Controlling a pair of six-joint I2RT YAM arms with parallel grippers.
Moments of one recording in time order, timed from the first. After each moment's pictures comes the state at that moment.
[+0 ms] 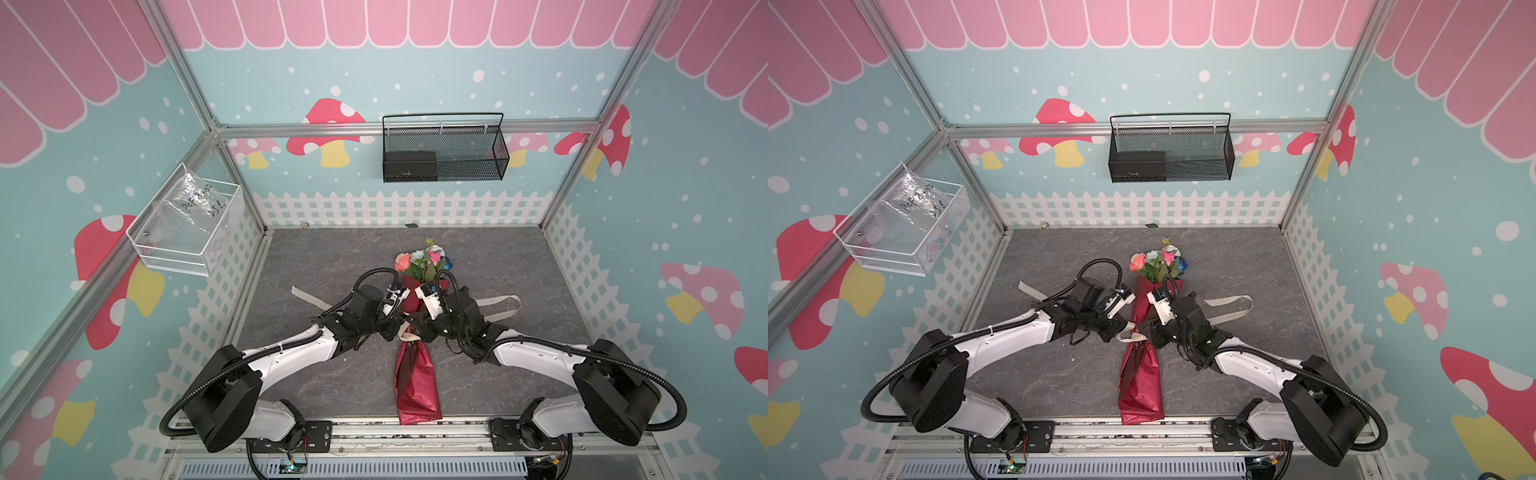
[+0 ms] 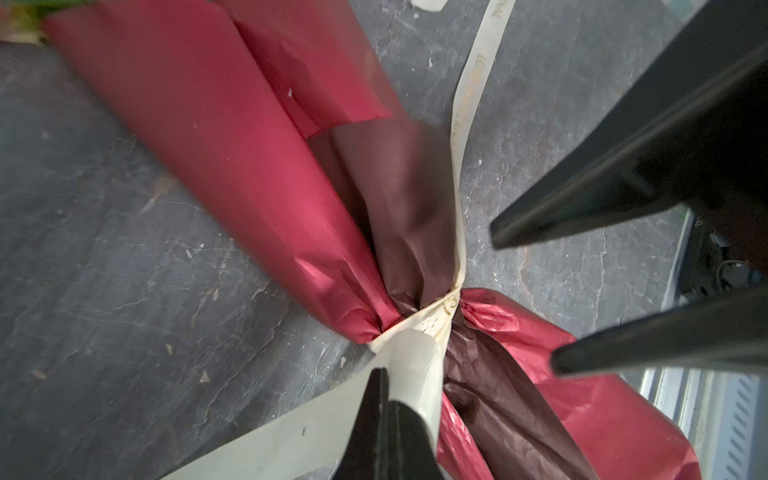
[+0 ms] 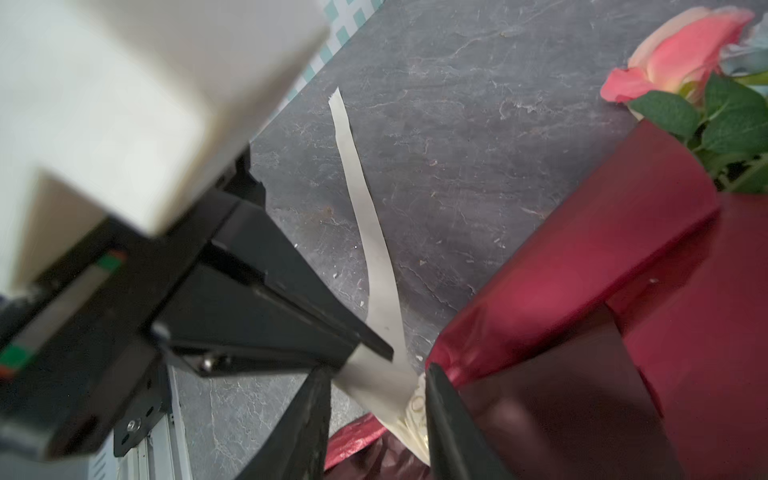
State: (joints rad) left arm -0.63 1.48 0.87 -0.25 0.39 0.03; right arm 0.71 1.30 0.57 0.22 -0.31 0.32
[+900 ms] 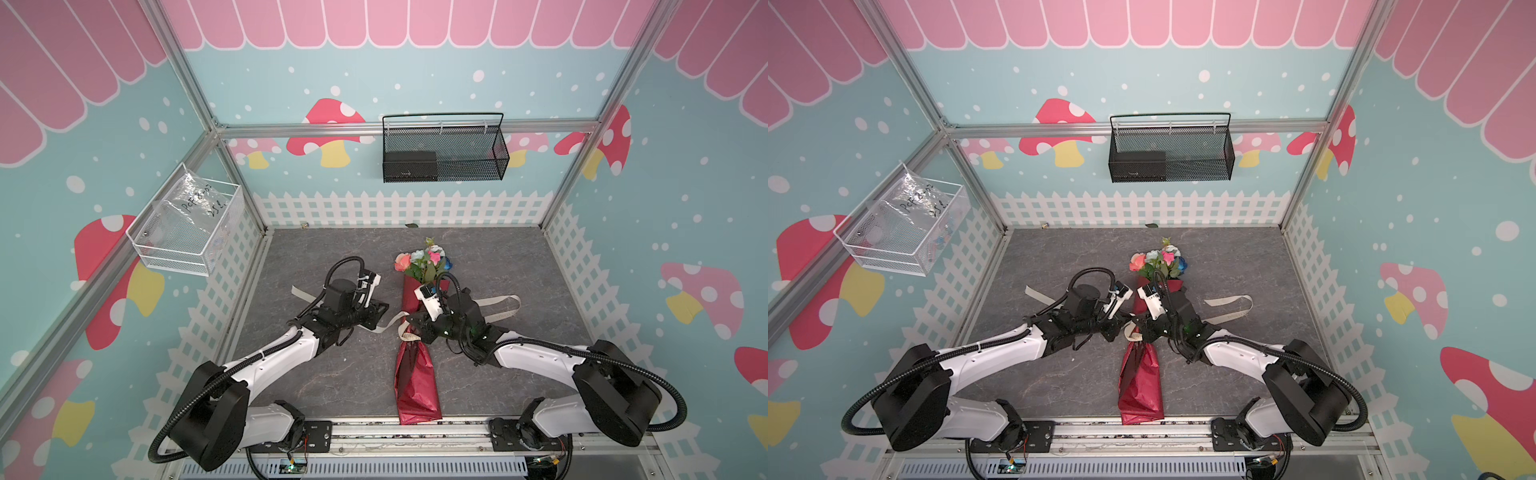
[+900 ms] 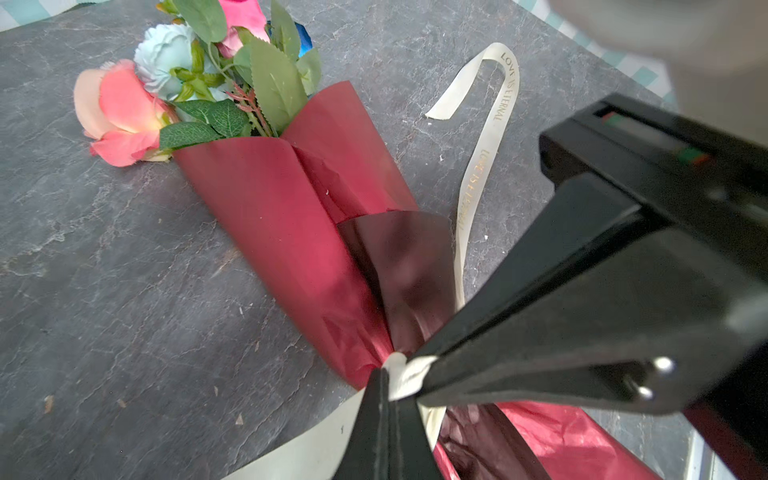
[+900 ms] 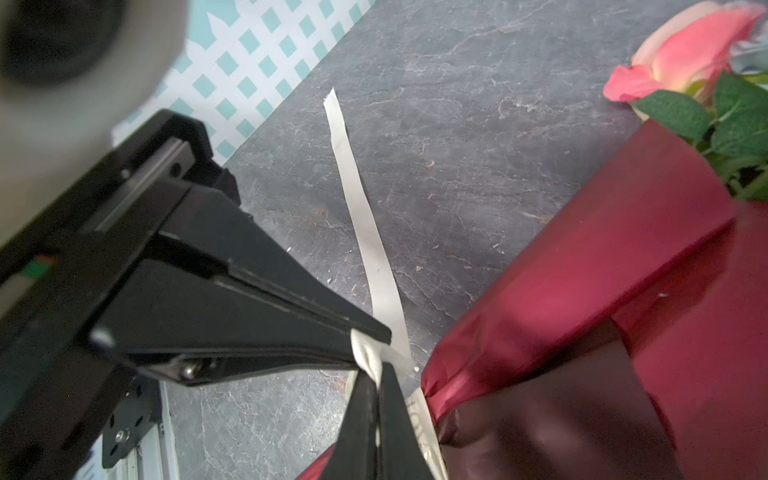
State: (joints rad) left arm -0.70 1.40 0.76 -0.01 0.23 -0.04; right arm 0.72 1.40 0.64 0.28 -0.31 0.31
